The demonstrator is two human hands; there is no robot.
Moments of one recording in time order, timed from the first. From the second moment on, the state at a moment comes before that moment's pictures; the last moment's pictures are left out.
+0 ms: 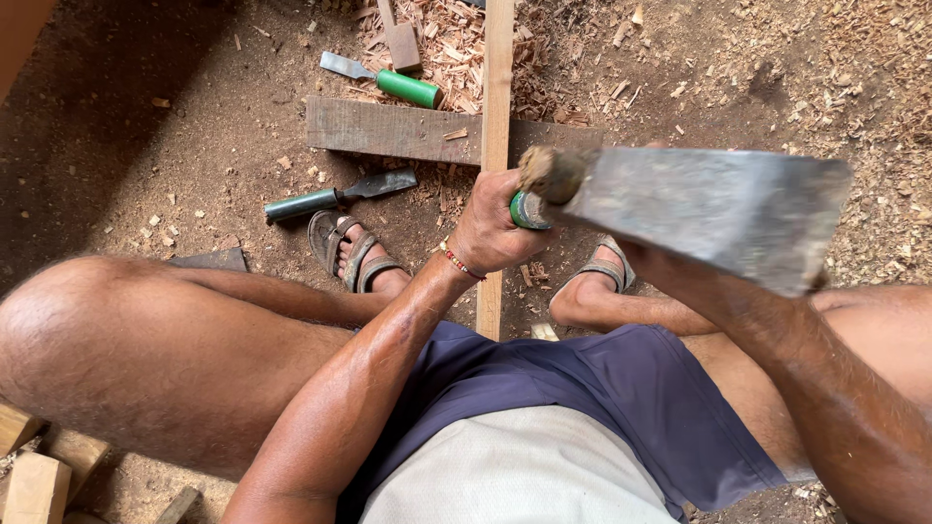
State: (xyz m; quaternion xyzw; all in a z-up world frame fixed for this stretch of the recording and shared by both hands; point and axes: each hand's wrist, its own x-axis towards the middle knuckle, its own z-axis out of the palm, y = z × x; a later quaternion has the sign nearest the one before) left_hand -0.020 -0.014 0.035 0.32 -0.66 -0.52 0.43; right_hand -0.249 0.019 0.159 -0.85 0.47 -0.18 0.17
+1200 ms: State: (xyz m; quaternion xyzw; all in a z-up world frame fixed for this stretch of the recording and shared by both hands) left_hand 0.005 -0.001 0.057 0.18 -0.73 -0.59 0.28; right_hand -0.241 0.015 0.216 -0.81 0.42 -0.30 0.30
